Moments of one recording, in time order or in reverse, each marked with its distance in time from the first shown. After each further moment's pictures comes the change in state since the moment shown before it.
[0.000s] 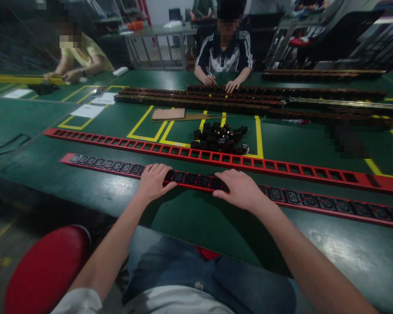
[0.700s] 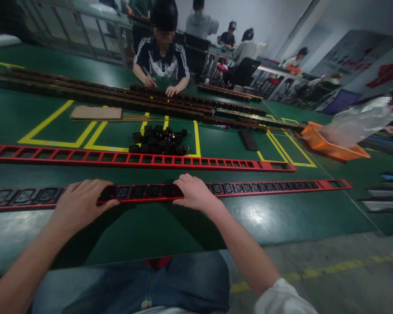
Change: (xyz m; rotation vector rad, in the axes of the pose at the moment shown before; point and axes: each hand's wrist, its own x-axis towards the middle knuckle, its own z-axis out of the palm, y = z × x) left_hand -0.007 0.016 0.009 -0.071 0.026 0.056; right_hand -0.046 0.009 -0.008 -0.023 -0.030 0.058
